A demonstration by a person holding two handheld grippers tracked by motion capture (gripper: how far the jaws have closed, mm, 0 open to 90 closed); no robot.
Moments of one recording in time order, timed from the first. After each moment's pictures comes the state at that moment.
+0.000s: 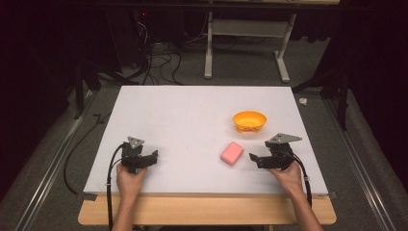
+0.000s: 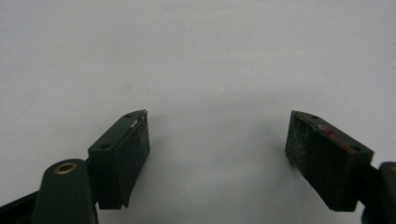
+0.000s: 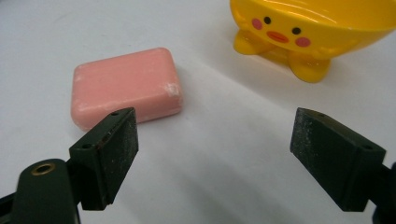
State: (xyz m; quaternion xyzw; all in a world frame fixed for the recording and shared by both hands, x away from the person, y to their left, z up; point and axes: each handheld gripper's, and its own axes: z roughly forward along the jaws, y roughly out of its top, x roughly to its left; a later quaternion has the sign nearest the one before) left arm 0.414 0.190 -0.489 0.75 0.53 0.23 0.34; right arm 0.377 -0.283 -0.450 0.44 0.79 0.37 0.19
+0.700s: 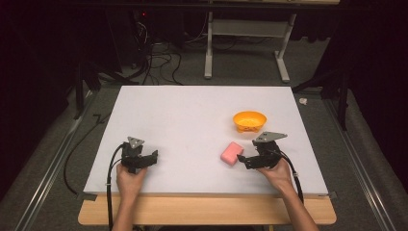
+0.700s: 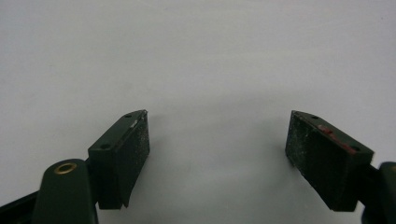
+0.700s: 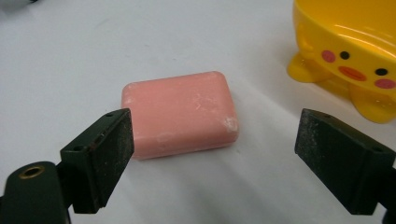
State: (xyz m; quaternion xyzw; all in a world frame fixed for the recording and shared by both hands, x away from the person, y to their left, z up) left arm 0.414 0.190 -0.489 0.75 0.53 0.23 0.33; right arm 0.386 -0.248 -0.446 0.40 0.82 0.37 0.17
